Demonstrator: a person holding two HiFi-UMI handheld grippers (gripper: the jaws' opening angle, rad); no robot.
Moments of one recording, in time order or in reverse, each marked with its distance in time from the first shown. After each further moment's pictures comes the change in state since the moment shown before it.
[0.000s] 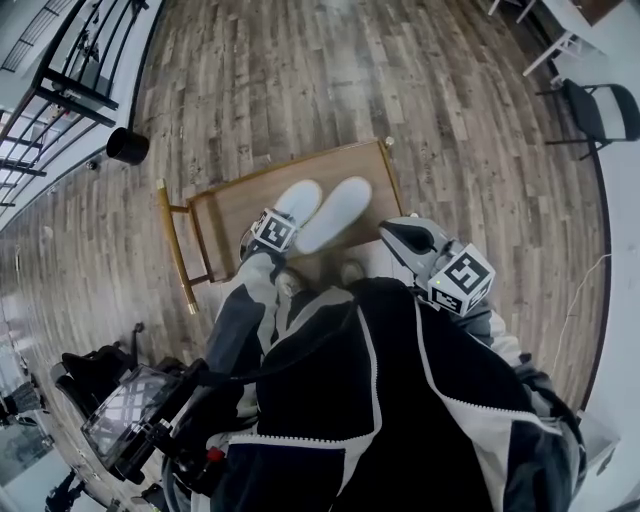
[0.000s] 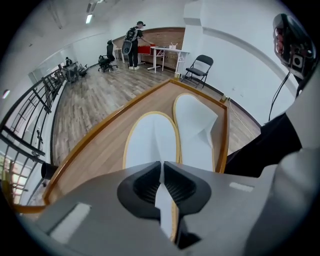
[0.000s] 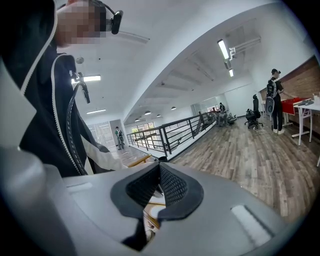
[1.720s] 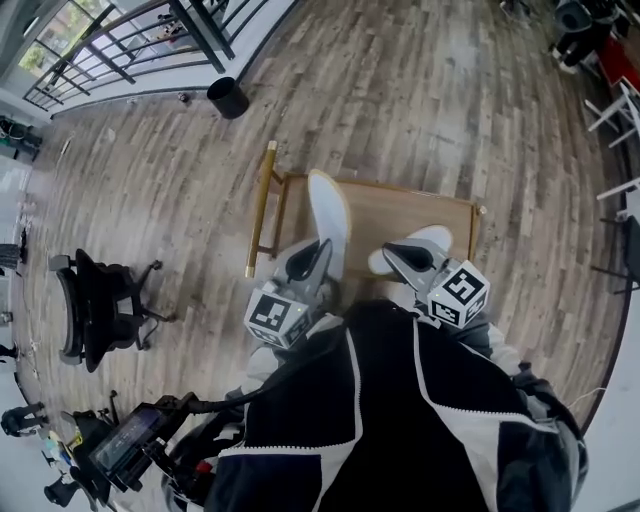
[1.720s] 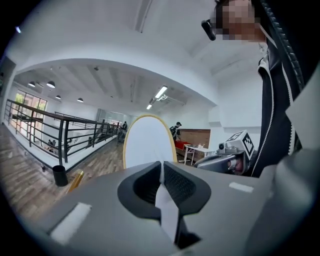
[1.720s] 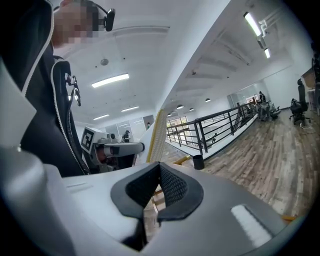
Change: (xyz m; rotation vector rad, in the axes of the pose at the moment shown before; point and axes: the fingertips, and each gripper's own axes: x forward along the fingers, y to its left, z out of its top) left arm -0.353 -0.021 -0.007 -0.406 -1.076 0.331; right arm 0.145 0.110 0.012 -0.091 0.072 0.419
